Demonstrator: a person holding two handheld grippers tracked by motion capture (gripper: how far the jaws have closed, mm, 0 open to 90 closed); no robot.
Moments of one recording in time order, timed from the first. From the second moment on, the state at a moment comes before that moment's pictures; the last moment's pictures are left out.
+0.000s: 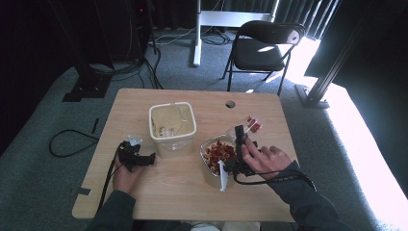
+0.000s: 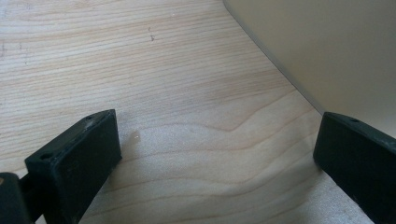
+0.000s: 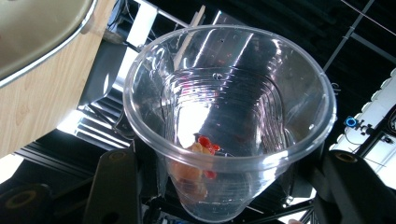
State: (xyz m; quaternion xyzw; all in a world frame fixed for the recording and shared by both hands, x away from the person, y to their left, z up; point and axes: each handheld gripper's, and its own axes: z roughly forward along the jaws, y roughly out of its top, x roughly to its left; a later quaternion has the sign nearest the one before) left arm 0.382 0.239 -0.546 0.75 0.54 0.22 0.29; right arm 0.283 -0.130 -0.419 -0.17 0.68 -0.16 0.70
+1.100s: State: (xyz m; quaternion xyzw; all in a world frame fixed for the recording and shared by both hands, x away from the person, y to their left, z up) left arm 0.382 0.239 -0.546 0.75 0.54 0.22 0.29; right arm 0.337 -0.181 -0.363 0.24 0.81 0.34 0.41
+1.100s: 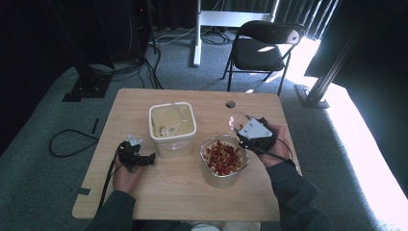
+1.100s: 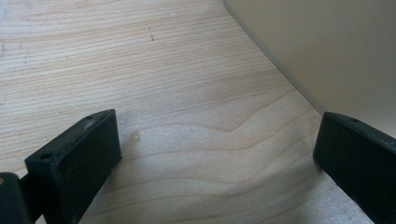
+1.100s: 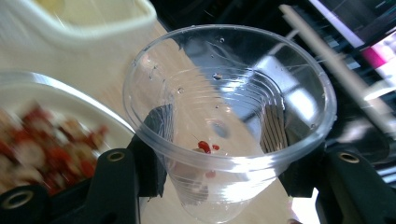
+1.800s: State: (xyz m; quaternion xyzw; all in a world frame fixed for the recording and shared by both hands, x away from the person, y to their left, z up) left arm 0.382 0.238 -0.546 0.76 0.54 0.22 0.29; right arm 0.368 -0.157 -0.333 0.28 0.80 0.50 0.19
